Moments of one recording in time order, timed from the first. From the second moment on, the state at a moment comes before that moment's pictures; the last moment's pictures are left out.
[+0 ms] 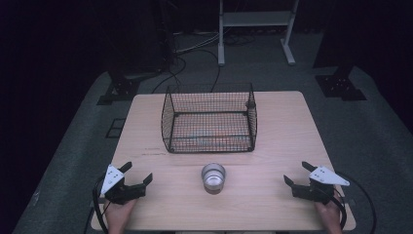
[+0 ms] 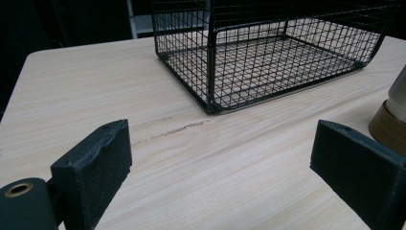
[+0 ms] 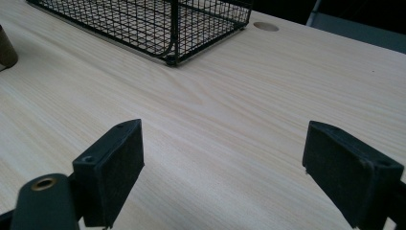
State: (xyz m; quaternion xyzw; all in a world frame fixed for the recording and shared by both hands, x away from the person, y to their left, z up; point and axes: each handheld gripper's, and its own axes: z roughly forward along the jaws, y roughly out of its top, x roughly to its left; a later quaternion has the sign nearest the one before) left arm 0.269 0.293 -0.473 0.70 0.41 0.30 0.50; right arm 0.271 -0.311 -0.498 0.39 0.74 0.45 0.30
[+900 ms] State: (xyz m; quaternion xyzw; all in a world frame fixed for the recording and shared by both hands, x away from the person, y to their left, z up) left arm 0.267 0.273 -0.467 0.71 0.39 0.30 0.51; right arm 0.272 -0.312 -0.498 0.39 0.74 0.46 0.30
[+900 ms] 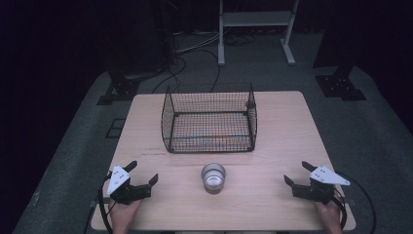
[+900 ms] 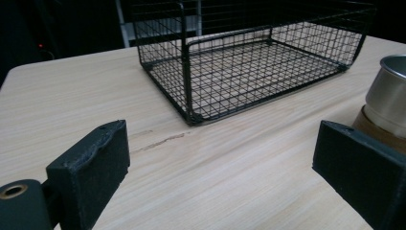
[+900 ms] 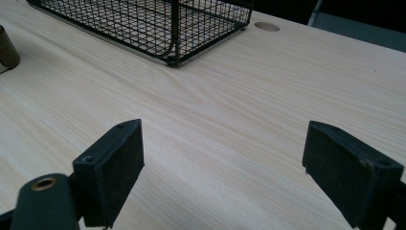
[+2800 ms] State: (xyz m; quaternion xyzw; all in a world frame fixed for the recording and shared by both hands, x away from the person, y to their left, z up) left arm 0.273 0.189 -0.462 0.81 0.24 0.20 0.50; right arm 0.271 -0.313 -0.498 0.40 0.74 0.46 0.30
